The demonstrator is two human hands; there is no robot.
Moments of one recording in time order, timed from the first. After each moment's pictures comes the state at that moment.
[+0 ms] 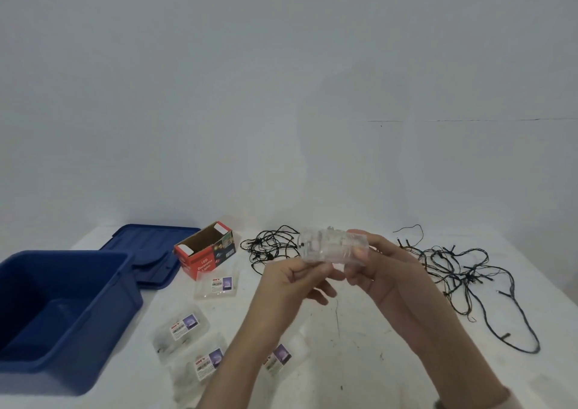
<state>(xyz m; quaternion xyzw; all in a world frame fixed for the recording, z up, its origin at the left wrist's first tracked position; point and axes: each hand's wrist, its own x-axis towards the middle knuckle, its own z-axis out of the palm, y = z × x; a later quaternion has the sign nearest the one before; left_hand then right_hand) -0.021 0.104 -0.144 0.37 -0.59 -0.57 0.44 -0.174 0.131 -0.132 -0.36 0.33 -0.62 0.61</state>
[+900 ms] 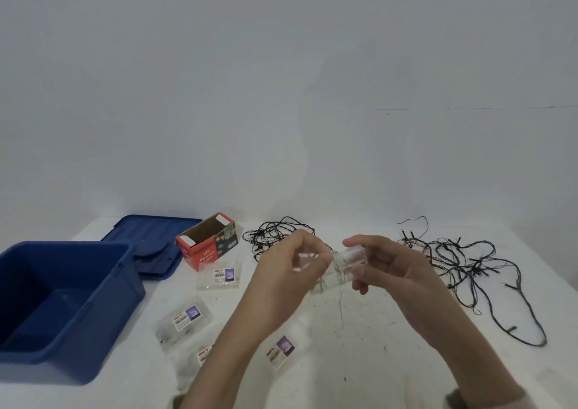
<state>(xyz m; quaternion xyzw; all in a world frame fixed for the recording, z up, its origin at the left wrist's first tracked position) -0.011 0.100 -0.134 0.46 -0.70 -0.40 0.37 -0.184 0.134 -0.145 -0.55 0.42 -0.54 0.47</state>
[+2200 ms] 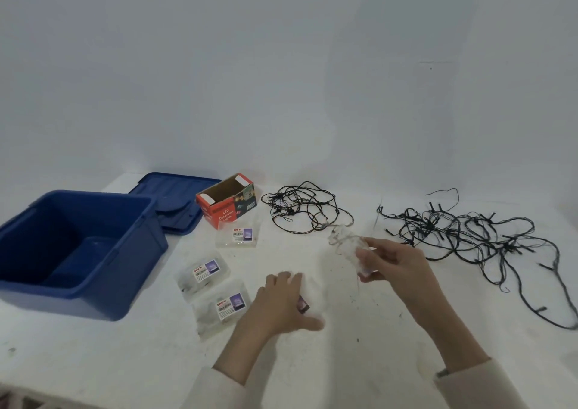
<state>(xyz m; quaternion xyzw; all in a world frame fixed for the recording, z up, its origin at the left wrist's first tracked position) 0.015 0.090 -0.260 0.60 -0.76 -0.26 -0.07 -0.182 0.104 -0.229 -0.47 0.57 -0.49 0.47</state>
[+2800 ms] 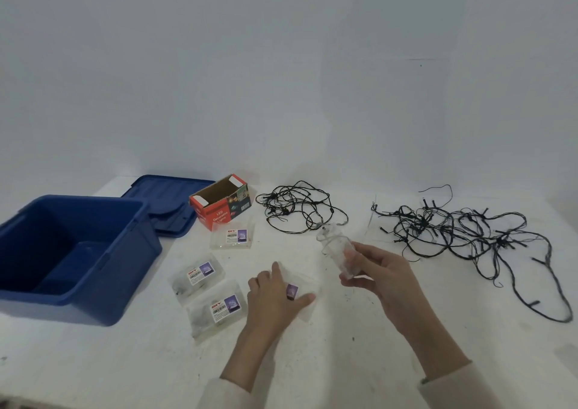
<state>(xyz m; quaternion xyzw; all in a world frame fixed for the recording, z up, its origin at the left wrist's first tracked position) 0.009 0.083 -0.293 0.70 -0.66 -0.25 0.09 -0.169 0.110 -0.233 -0.35 0.50 -0.55 0.57</state>
